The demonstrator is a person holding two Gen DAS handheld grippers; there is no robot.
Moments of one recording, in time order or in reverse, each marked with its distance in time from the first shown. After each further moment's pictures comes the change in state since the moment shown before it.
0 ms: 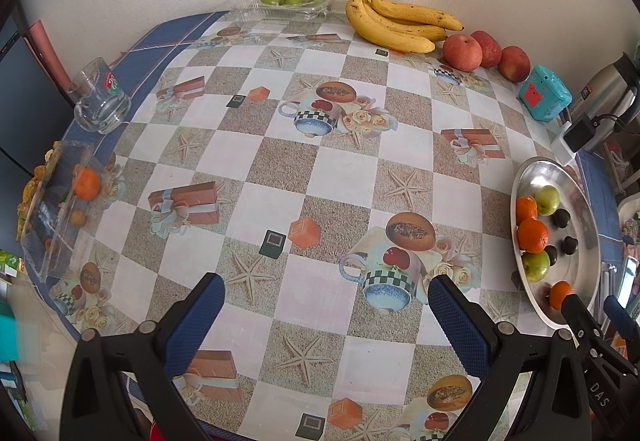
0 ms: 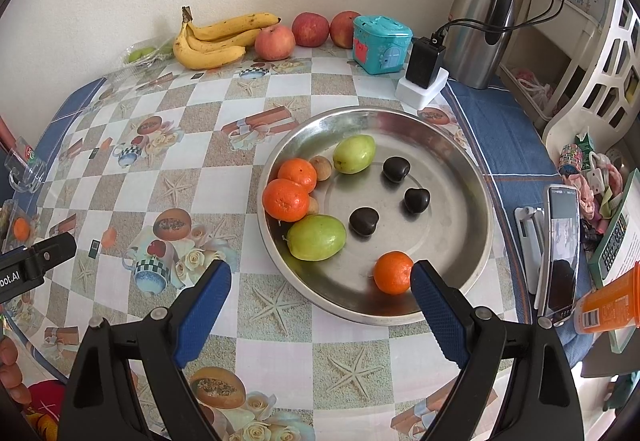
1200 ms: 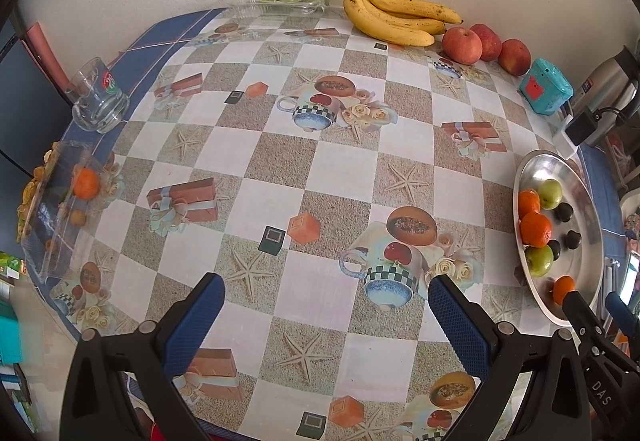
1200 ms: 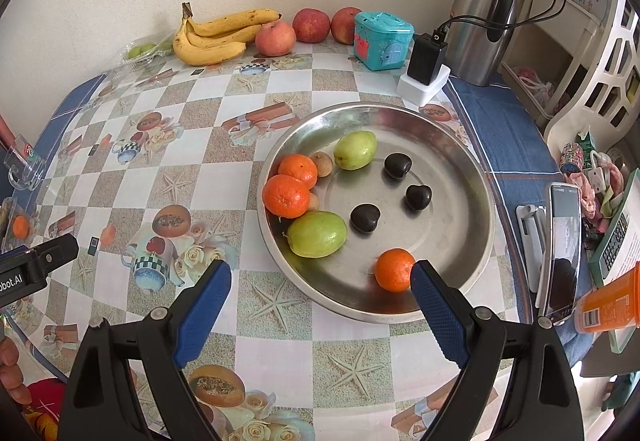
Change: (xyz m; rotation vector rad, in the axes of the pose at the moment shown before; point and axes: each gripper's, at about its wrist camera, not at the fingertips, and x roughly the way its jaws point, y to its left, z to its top) left arm 0.004 -0.001 -0.002 0.006 0.017 0.007; right arm 0.003 0.000 -0.001 -0.007 0.011 0.000
